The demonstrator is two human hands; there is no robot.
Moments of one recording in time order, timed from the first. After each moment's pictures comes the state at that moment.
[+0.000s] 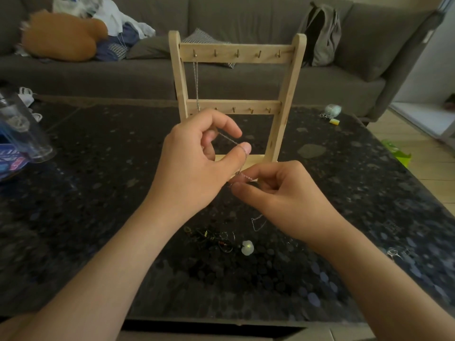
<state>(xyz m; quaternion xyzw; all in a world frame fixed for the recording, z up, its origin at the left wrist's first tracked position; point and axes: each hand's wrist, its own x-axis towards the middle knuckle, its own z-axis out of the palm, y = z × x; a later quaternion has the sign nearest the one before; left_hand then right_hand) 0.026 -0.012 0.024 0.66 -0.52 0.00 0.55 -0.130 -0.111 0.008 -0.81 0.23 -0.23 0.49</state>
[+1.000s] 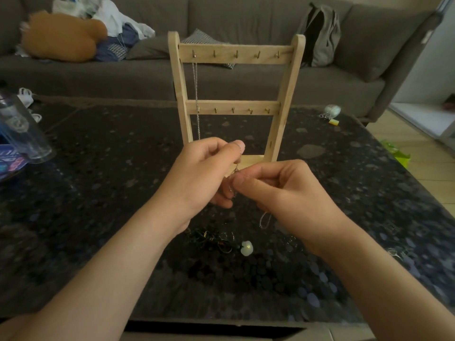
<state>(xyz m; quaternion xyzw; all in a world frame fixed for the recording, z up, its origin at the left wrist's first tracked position) 0.017 -0.013 0.024 0.68 -0.37 -0.30 0.56 -0.134 -0.105 0.017 -0.76 0.20 -0.23 0.57</state>
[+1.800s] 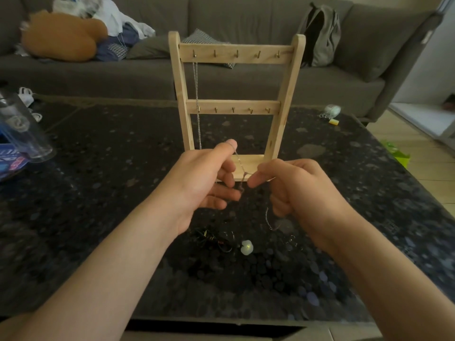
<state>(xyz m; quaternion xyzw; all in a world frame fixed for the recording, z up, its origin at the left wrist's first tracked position) 0.017 -0.014 0.027 0.69 -0.26 -0.40 0.55 -0.136 -0.116 0.019 -0.67 0.36 -0.21 0.61</state>
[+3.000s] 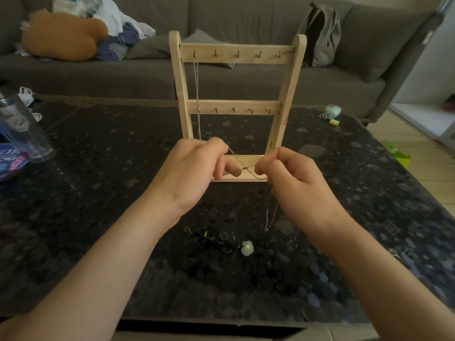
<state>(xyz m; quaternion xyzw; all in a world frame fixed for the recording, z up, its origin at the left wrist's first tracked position) 0.026 -0.009 0.033 0.73 -0.39 -0.27 0.50 -0.131 -0.112 0.016 -0.75 0.34 -0.26 0.51</state>
